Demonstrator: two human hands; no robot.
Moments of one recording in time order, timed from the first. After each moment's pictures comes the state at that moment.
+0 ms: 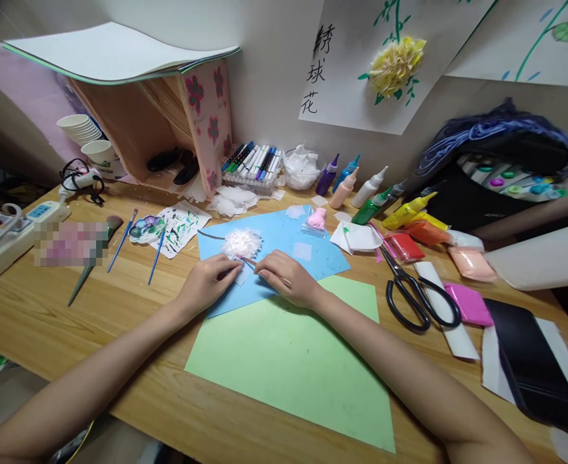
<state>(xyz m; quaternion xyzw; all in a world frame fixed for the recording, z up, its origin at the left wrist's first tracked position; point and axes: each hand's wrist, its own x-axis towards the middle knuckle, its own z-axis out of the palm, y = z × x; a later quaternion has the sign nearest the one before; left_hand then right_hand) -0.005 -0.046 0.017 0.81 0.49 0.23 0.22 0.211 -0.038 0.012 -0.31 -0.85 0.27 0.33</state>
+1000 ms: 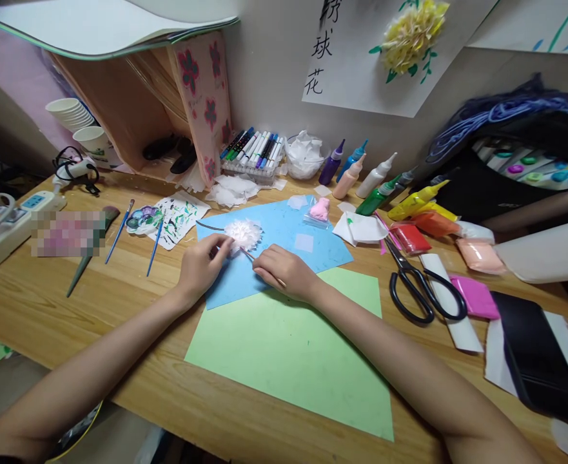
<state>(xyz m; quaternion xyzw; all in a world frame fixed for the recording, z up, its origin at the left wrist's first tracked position) -0.001 -0.037 0.019 0.73 0.57 0.32 0.18 0.207 -0.038 0.010 -0.26 -0.90 0.18 0.30</state>
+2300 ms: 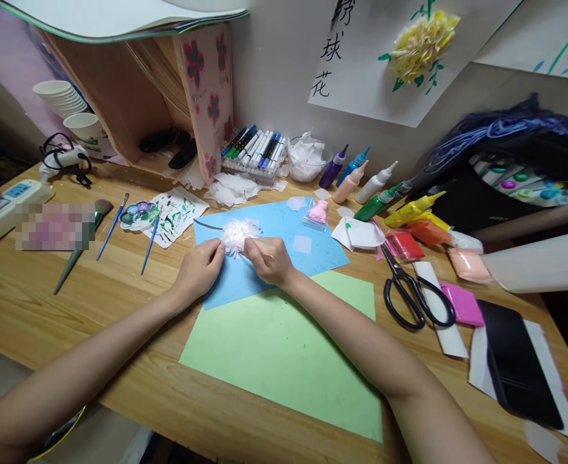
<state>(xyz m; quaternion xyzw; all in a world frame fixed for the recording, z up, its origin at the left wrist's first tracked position) -0.003 -0.035 0.015 0.75 0.60 0.22 0.18 0.168 -0.020 0.016 -0.35 -0.79 0.23 0.45</state>
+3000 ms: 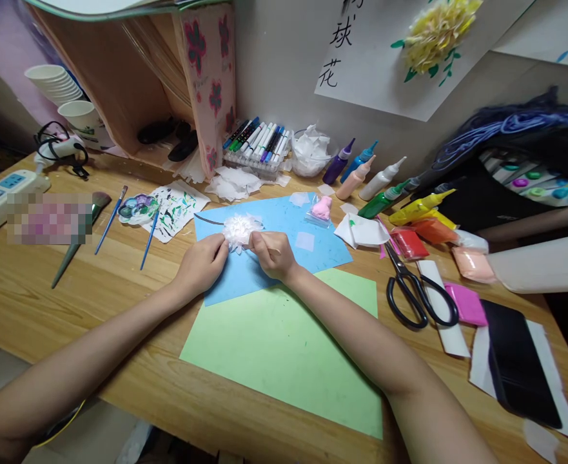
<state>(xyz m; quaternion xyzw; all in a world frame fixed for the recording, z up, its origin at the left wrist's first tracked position) -0.002 -0.035 0.016 0.78 0.59 0.17 0.14 0.168 -0.016 0.006 -0.35 -0.77 0.24 0.48</state>
